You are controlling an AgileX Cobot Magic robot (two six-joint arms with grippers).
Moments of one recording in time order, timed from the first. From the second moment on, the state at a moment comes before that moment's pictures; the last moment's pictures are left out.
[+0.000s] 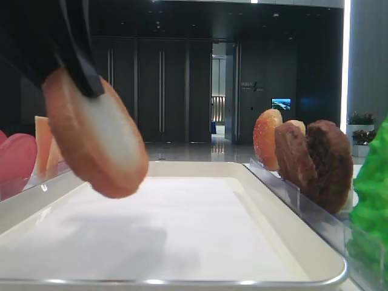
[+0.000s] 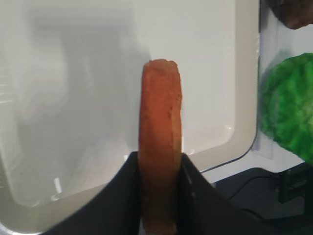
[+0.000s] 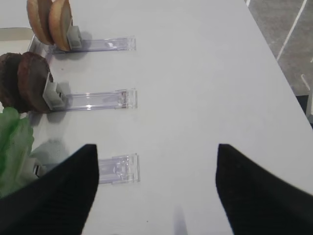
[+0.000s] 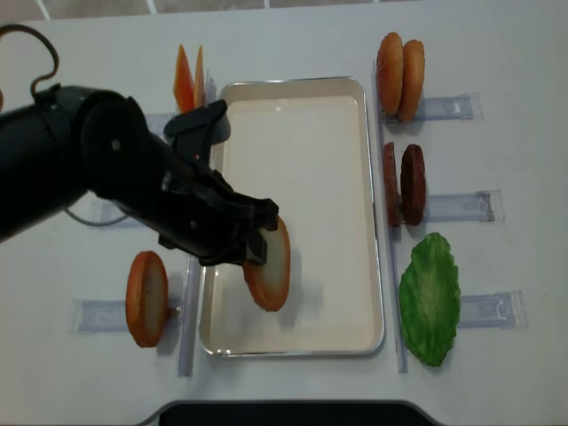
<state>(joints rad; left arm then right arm) -0.64 1.44 -0.86 -0.40 0.68 -0.31 -0.01 -0.01 -0.51 0.02 1.13 -0.01</state>
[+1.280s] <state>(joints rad) -0.51 1.62 -0.73 -1.11 0.59 0.46 -0.01 -0.01 -0.51 0.02 1.13 -0.01</state>
